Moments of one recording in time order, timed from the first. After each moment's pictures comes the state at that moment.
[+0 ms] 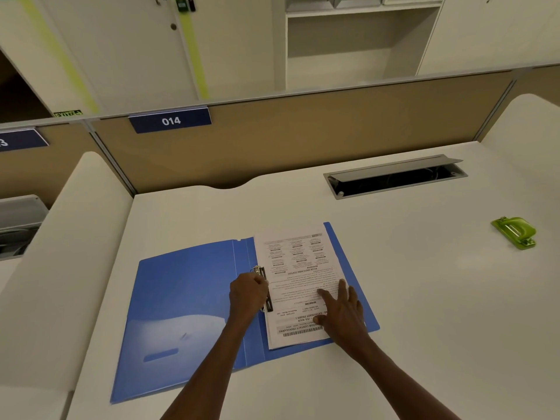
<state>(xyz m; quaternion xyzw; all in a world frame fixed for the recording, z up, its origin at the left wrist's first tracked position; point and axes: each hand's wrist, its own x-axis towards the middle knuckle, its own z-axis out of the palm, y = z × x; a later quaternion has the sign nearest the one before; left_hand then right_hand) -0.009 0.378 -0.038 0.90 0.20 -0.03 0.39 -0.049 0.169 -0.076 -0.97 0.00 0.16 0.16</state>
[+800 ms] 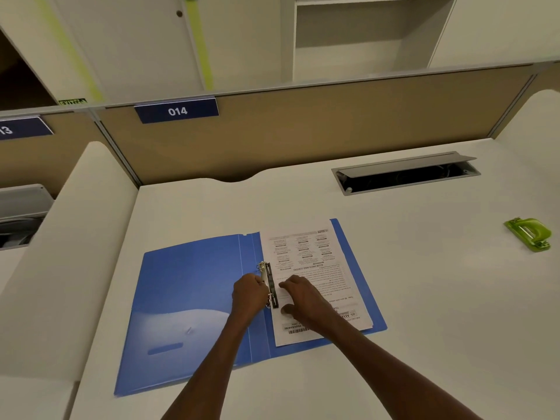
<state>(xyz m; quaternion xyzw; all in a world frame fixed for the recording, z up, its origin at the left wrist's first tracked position) -0.008 0.392 -0.054 0.90 0.21 -0.08 0.37 -0.012 0.241 -0.062 -0.94 -0.19 0.14 0.24</state>
